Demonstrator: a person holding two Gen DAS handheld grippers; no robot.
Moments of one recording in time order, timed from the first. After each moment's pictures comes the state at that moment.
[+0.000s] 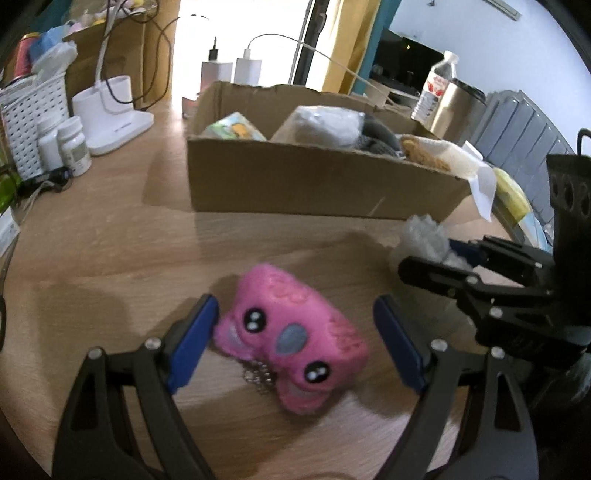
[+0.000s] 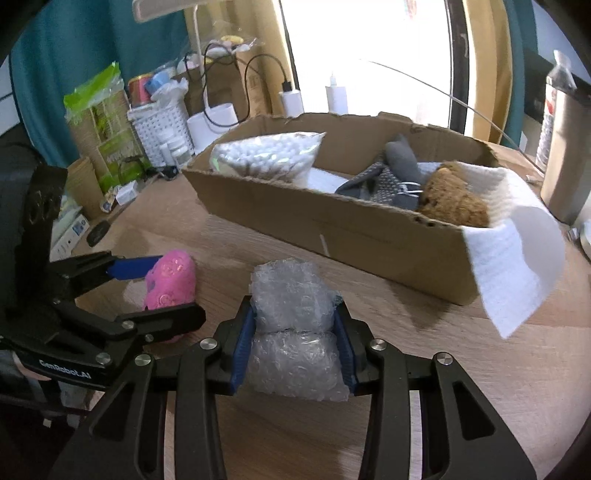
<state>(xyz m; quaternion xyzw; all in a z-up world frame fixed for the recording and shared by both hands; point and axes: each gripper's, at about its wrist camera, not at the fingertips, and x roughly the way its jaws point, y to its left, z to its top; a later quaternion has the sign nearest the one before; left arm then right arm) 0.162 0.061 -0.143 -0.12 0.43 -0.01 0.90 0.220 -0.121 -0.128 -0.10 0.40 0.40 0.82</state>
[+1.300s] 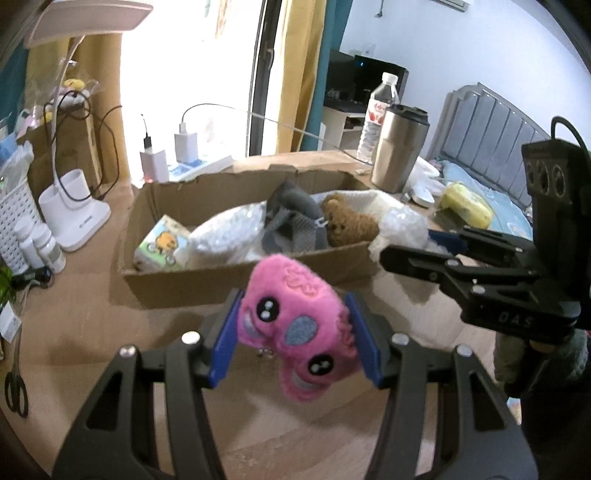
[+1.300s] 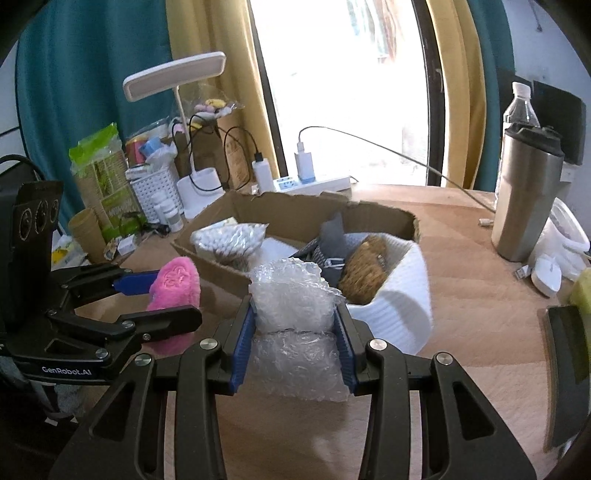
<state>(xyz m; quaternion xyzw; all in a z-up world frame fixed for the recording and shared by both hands) 0.177 0.012 -0.081 -0.06 0.36 -0.06 0.93 0.243 -0.174 -0.069 -0.06 0.34 0.39 0.85</state>
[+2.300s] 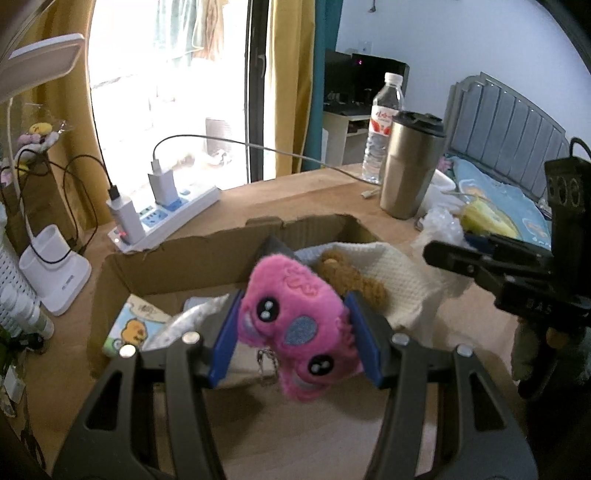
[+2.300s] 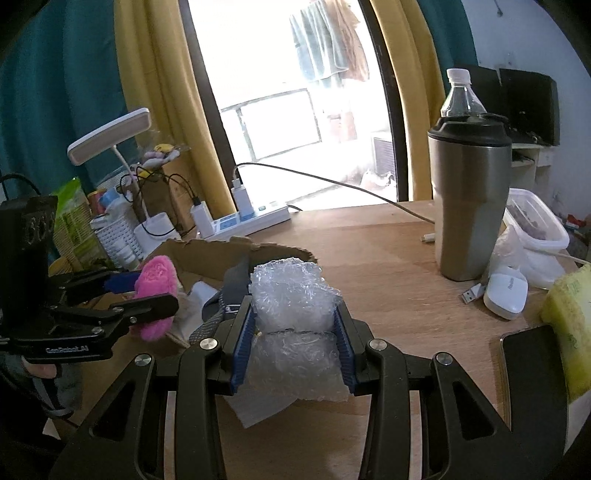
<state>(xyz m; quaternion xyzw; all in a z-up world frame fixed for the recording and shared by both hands) 0.256 -0.022 -0.065 -0.02 0.36 -0.05 0.93 0.316 -0.236 -0.067 0.00 0.32 0.36 0.88</state>
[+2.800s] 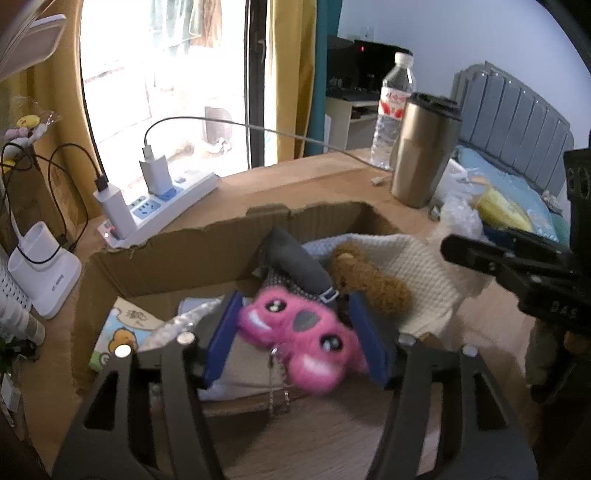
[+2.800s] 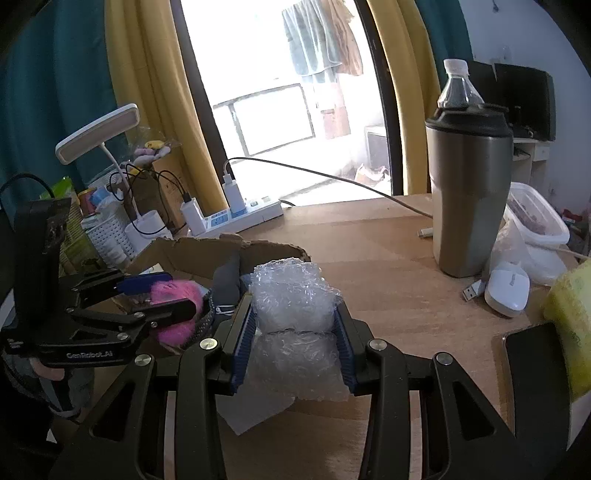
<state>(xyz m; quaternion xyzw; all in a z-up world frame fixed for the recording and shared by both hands) 0.284 -0.020 -0.086 -0.01 0.38 -0.04 0.92 0.321 -0.226 -0.072 -0.01 0.33 0.35 0.88</state>
